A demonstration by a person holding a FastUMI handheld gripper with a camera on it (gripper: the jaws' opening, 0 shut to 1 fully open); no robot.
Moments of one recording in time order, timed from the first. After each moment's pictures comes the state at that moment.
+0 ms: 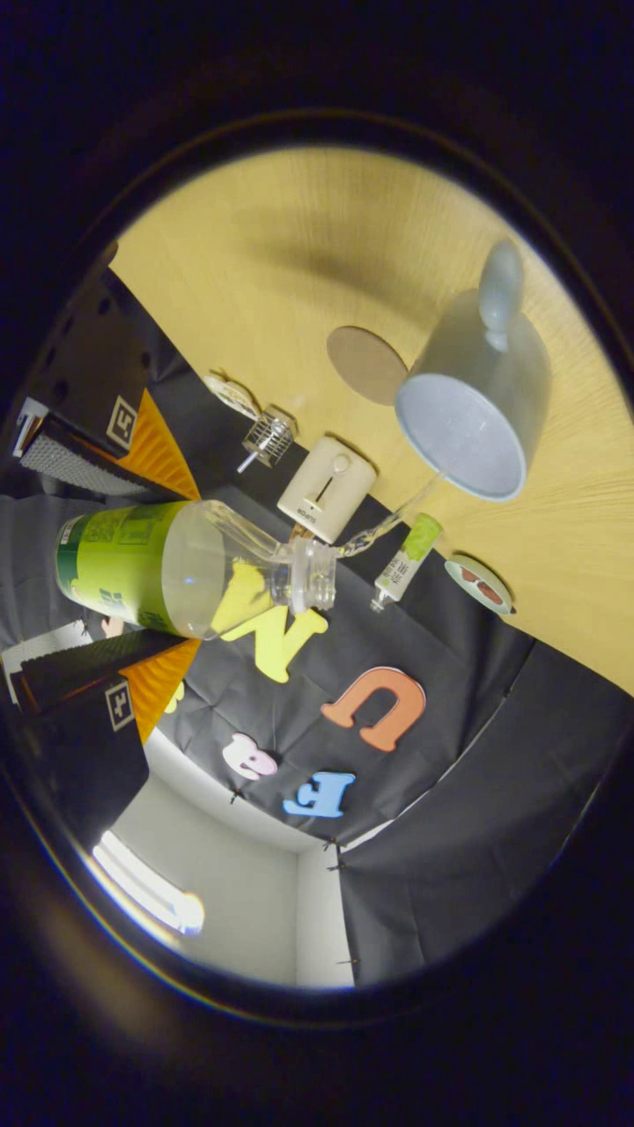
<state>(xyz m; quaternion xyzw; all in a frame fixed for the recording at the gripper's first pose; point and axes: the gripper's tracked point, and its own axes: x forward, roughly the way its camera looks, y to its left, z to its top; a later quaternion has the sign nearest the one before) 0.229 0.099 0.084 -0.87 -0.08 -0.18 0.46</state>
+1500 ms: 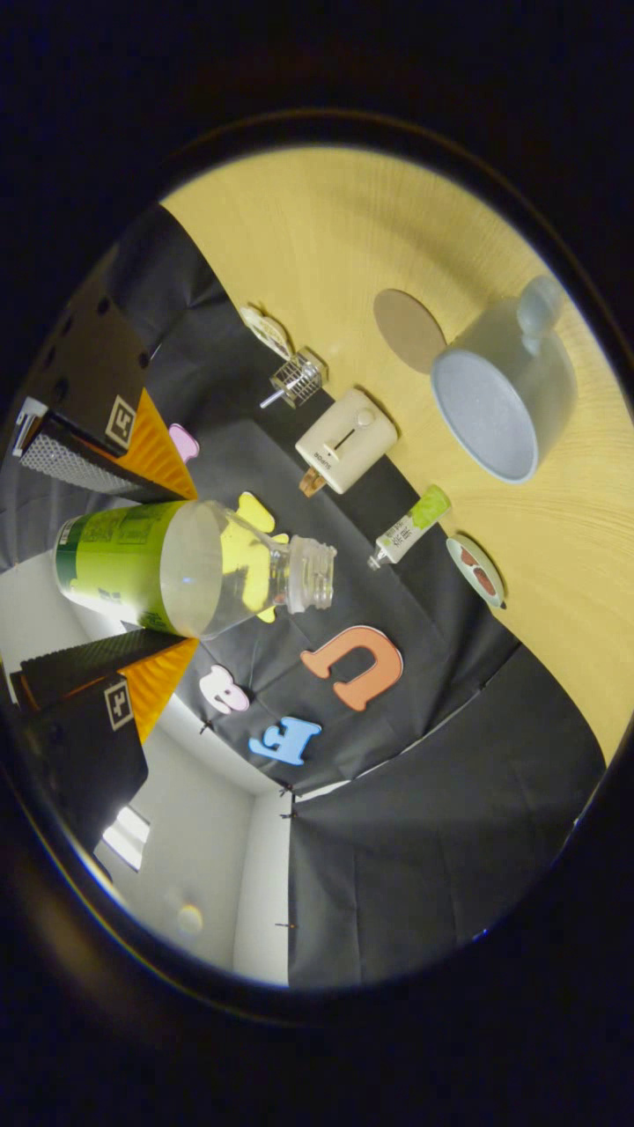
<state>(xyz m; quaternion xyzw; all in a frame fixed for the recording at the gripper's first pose) 0.214 0.121 0.119 -0.89 -0.15 -0.23 0.37</state>
